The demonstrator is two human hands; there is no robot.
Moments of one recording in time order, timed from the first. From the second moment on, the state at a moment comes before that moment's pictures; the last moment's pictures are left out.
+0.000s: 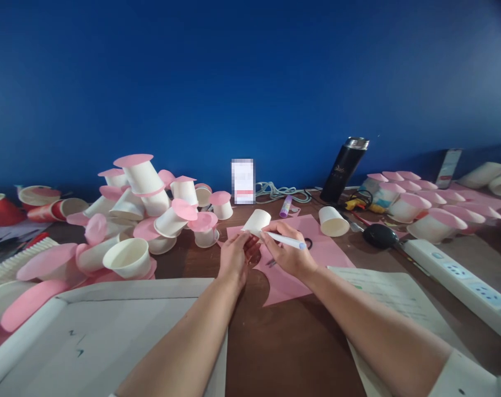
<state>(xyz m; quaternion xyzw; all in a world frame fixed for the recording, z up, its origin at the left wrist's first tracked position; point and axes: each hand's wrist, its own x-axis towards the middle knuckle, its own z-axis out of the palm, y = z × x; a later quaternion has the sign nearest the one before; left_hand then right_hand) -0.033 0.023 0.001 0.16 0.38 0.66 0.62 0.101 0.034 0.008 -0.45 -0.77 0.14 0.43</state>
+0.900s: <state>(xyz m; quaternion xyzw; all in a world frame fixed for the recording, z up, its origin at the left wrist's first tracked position) -0.034 0.025 -0.002 0.15 0.37 0.65 0.65 0.102 0.035 0.005 -0.45 -0.77 0.14 0.44</state>
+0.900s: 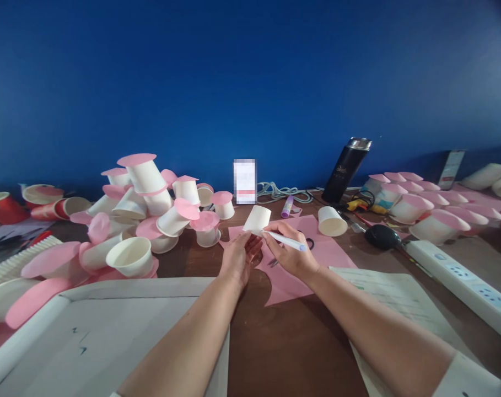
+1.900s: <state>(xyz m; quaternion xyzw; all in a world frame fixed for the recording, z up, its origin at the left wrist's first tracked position) -0.031 0.024 -0.006 0.23 0.39 0.65 0.61 0.101 0.032 0.006 -0.43 -0.79 0.17 0.41</state>
